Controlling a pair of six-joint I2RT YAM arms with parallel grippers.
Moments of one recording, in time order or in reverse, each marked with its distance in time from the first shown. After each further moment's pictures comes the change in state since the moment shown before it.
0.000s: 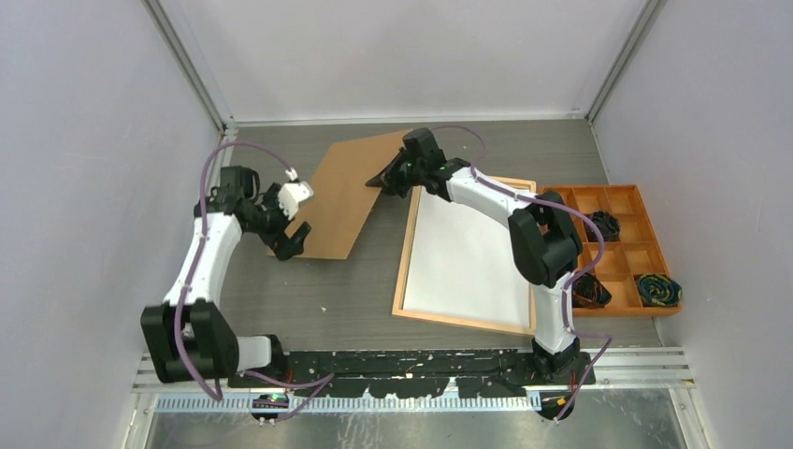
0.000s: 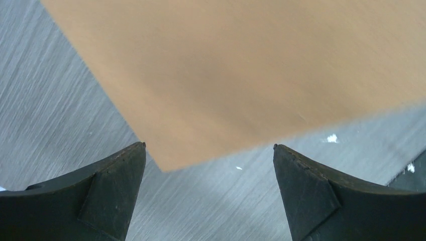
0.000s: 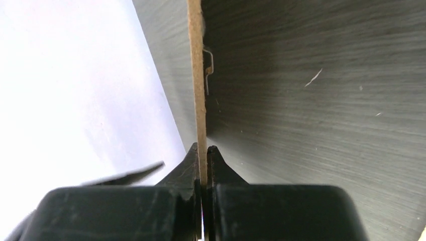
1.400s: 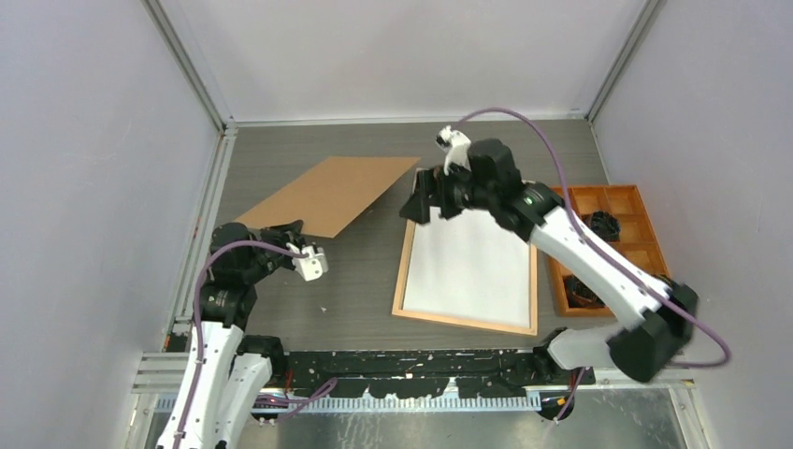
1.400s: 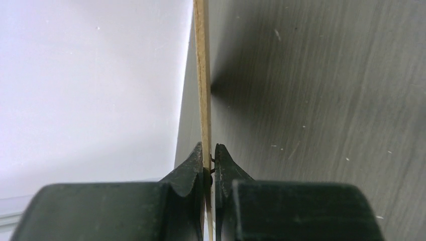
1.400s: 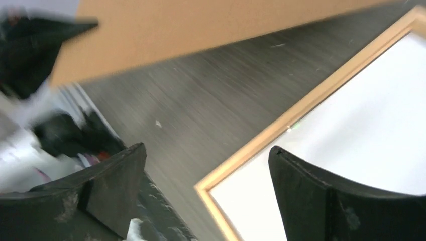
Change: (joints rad) left arm -0.151 -0.776 -0.498 0.483 0.067 0.492; right arm -0.014 -0.625 -0.256 -0.302 -0.074 -0.787
